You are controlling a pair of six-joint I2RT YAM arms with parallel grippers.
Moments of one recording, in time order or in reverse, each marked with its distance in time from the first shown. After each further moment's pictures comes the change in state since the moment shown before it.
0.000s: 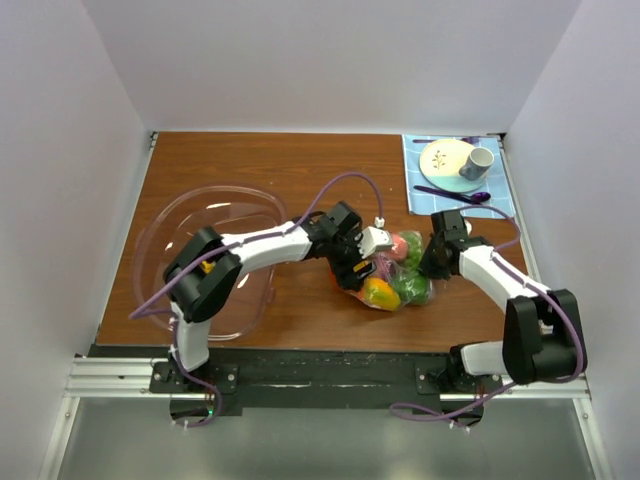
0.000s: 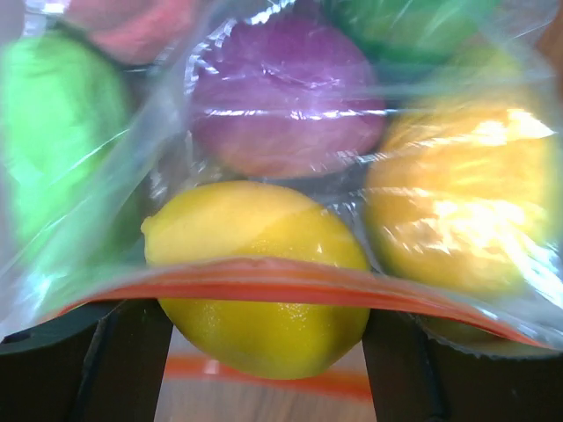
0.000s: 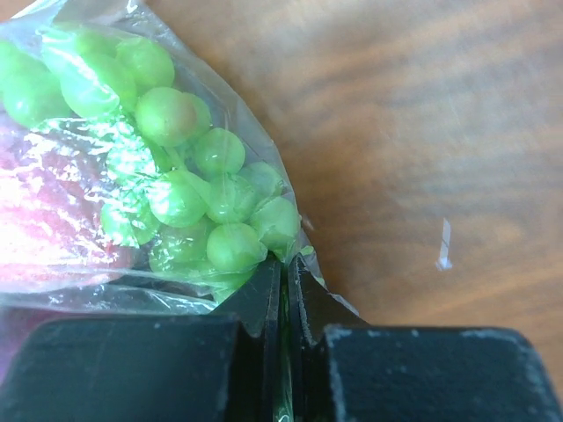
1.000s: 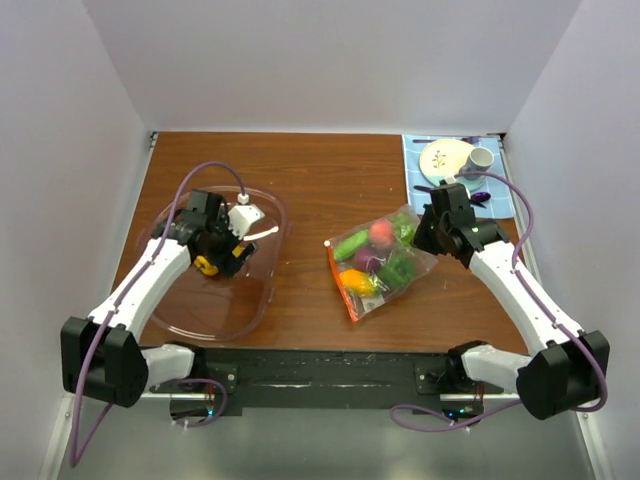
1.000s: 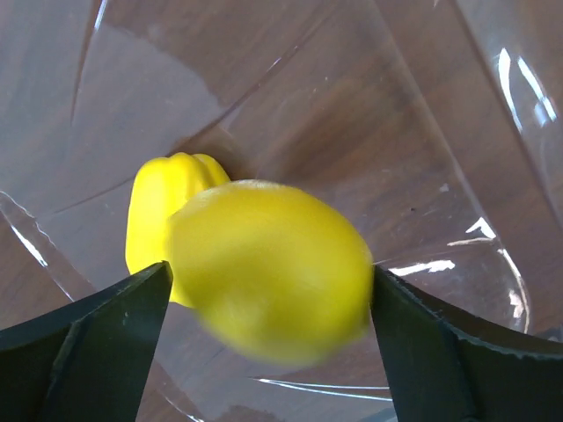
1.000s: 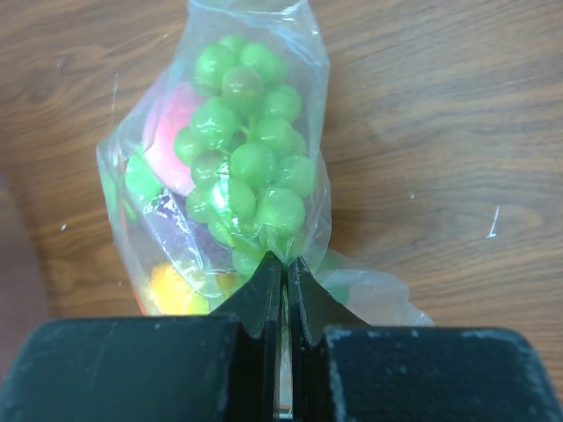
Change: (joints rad) left arm 0.642 -0.724 -0.406 -0.370 -0.269 0.249; right arm 0.130 -0.180 0.289 -0.249 0.003 -0.006
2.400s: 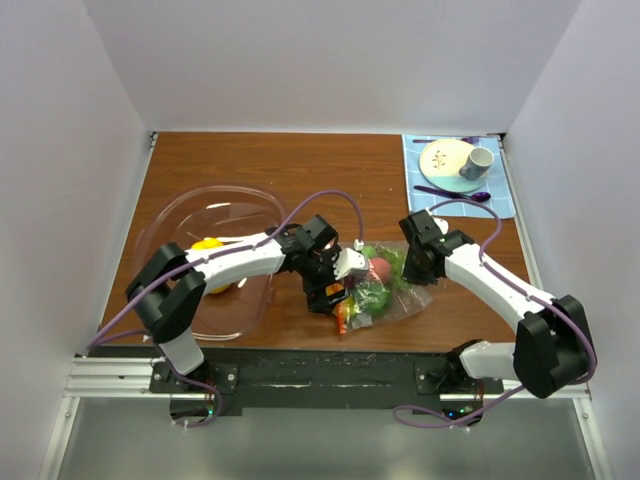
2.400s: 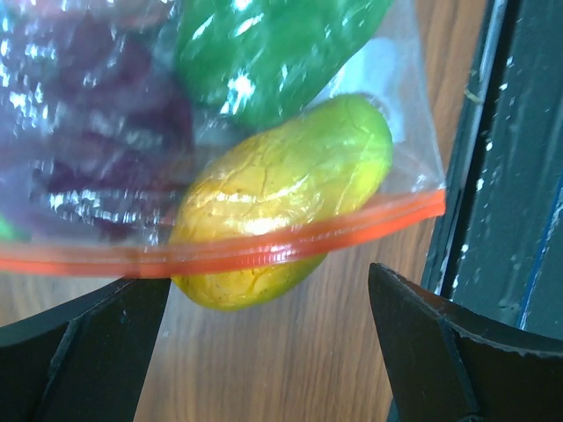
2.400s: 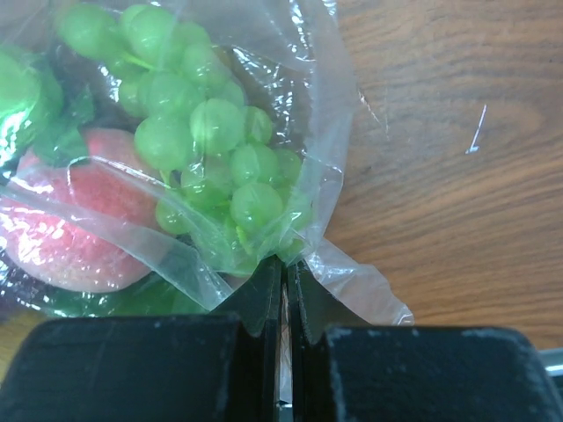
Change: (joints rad) left arm -0.626 0.475 0.177 0.203 0.350 -0.108; right arm 0.147 0.119 -0.166 -0.053 0.130 0.079
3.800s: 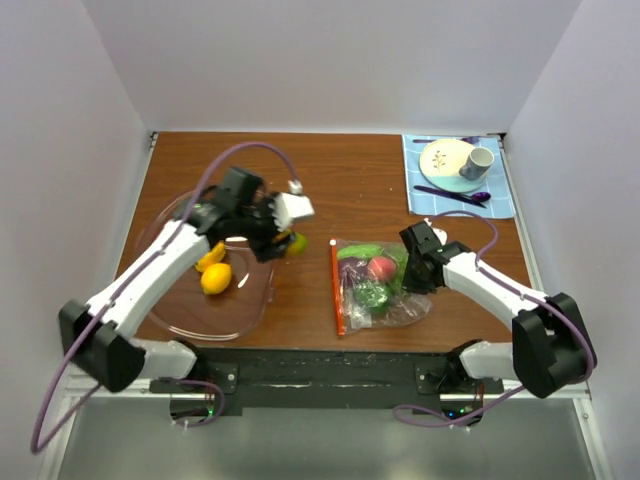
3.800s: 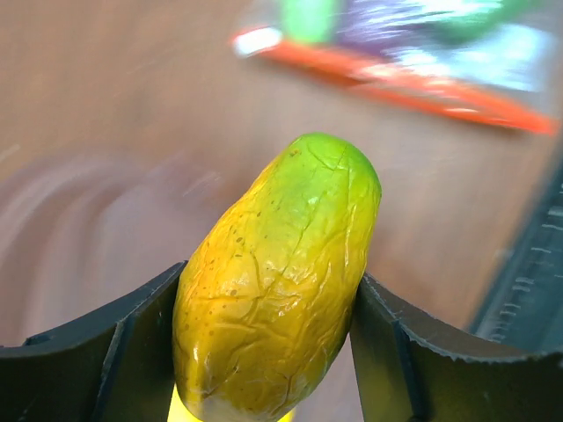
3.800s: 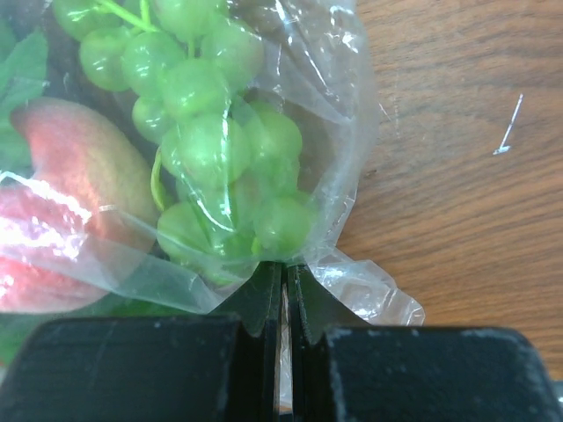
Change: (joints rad) left arm 0.290 -0.356 0.145 -0.296 -0.105 0.167; right arm -0.002 0.005 -0.120 0.115 -0.026 0.000
